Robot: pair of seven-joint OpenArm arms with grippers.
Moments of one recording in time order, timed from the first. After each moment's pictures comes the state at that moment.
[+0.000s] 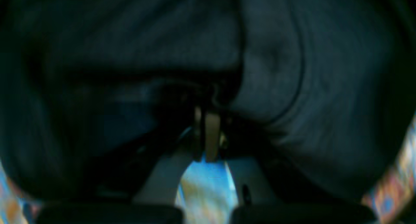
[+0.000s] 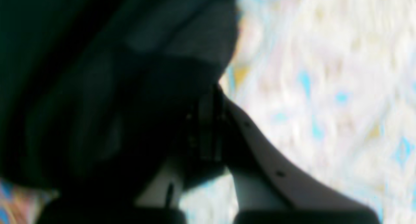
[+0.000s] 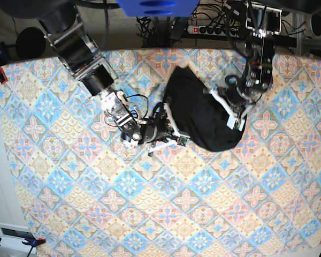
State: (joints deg) left arm 5.6 -15.9 2.9 87.0 -27.3 -11.8 43.6; right arm 24.5 6.5 -38.6 67.0 8.1 40.3 -46.7
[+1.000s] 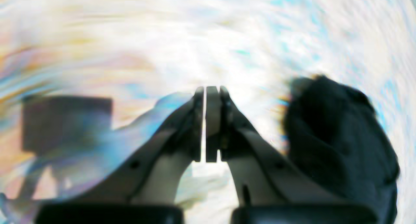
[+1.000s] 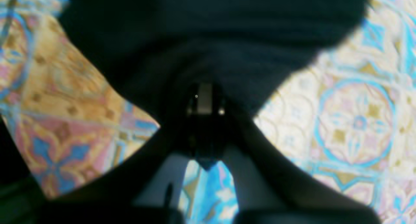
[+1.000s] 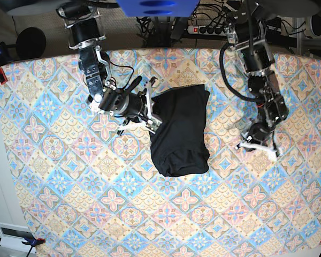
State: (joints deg) left arm -10.6 -6.0 -25.9 74.3 -26.0 -5.4 45.2; right arm 1.3 4.8 -14.8 97.9 6.7 40.9 -52.6
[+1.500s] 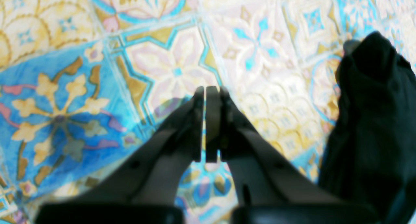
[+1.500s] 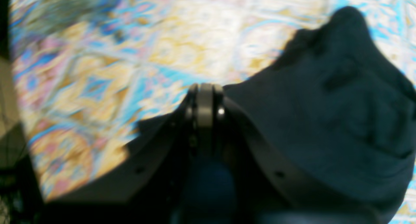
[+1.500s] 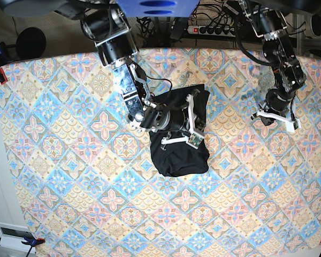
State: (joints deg) left arm 6.6 -10.3 -27.7 93.7 -32.8 -5.8 48.1; right arm 11.5 -7.3 -22.4 81.1 5.7 40.2 -45.5
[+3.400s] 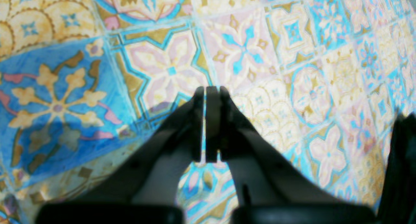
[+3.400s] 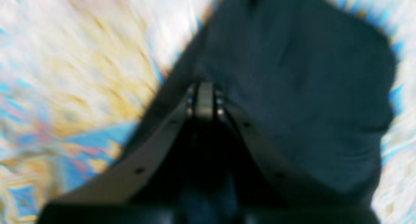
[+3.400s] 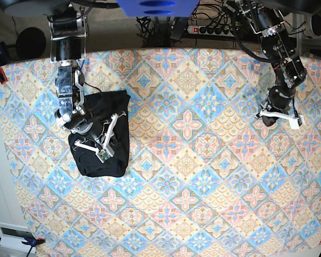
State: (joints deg) left arm 6.6 -7.6 -30.7 94.6 -35.2 -5.4 47.8; right arm 6.8 10.8 -1.1 87.6 7.0 33.3 -46.4
